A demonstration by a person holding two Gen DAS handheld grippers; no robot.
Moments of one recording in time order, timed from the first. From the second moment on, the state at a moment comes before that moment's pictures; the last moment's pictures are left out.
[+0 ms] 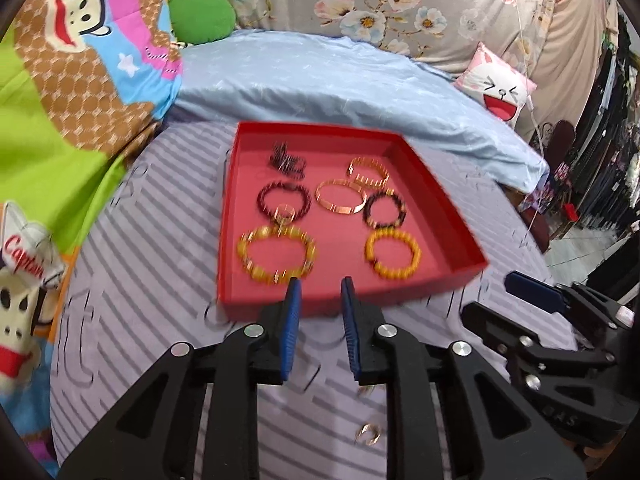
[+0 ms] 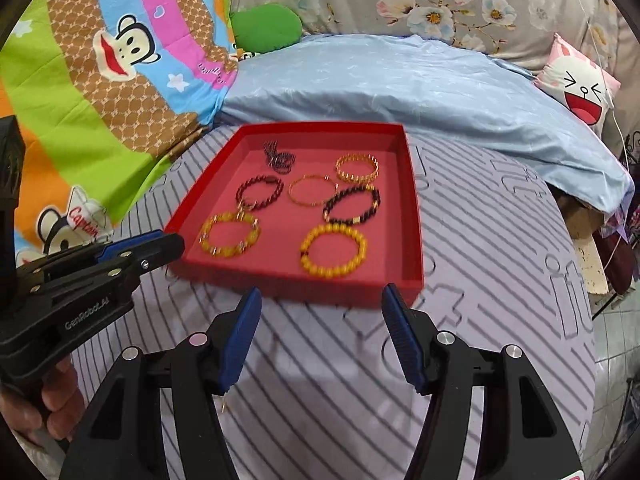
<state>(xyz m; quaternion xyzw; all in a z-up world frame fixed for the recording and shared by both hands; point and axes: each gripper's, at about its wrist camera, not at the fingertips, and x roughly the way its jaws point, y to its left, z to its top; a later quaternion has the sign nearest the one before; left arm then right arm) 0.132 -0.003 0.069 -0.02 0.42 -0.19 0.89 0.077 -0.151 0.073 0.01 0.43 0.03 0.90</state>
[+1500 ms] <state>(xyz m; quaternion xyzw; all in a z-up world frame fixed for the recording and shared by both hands) 0.060 0.044 0.020 -0.01 0.45 -0.11 0.89 0.019 -0.100 0.006 0.00 0.46 0.03 0.89</state>
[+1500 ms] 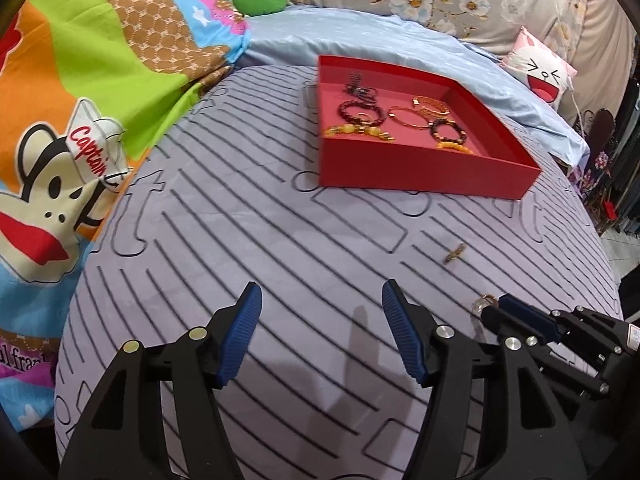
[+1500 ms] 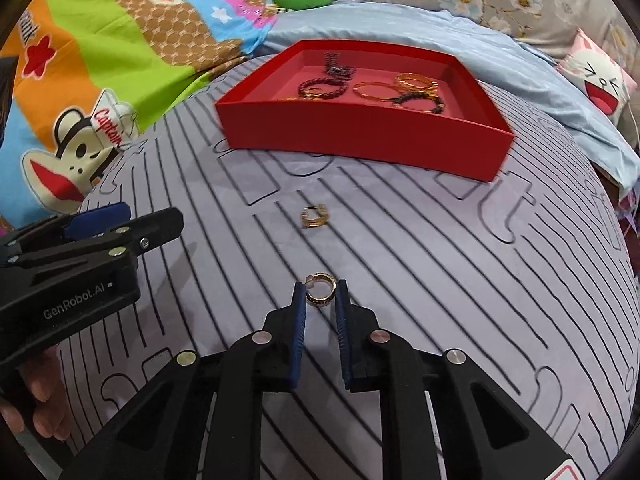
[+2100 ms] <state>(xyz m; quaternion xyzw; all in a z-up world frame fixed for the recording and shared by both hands) 0.073 -0.037 0.014 0.01 0.44 -0.18 0.88 0.009 -0.173 0.014 0.06 0.45 -0.03 0.89</state>
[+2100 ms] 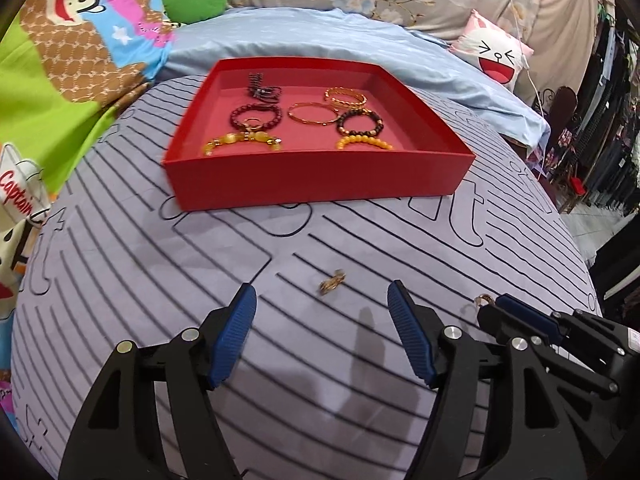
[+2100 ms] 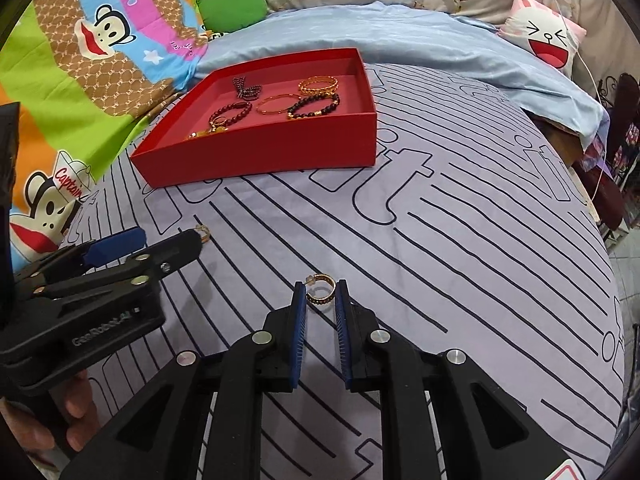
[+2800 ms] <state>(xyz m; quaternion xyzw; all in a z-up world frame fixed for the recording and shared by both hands) 0.085 -0.049 0.000 0.01 0.46 -0.20 0.87 0.016 -0.178 0.006 0.07 0.46 -0.02 0.89</state>
